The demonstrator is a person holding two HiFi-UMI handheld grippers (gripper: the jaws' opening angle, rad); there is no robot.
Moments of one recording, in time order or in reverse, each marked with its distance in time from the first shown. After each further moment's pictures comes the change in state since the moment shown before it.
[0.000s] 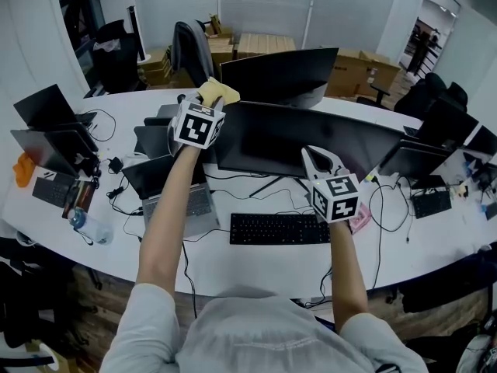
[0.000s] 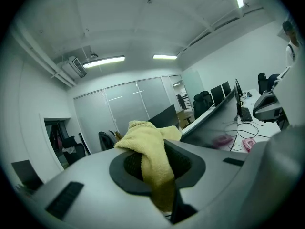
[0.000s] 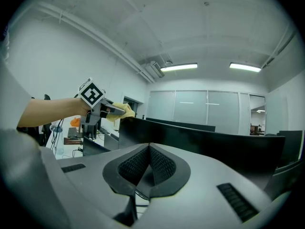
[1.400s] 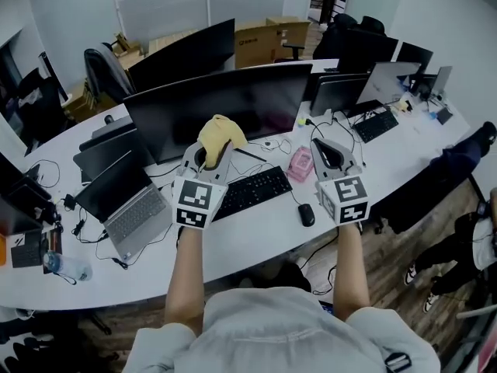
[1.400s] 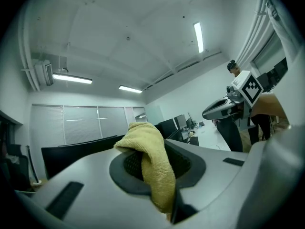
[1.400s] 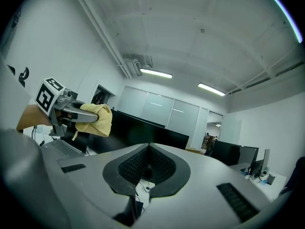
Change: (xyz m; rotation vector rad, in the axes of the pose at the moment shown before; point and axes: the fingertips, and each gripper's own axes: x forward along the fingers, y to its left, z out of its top) left arm -0.152 -0.306 0.030 0.054 -0.426 -0.440; right arm -0.263 -0.049 -0.045 -0.097 0.049 -0.445
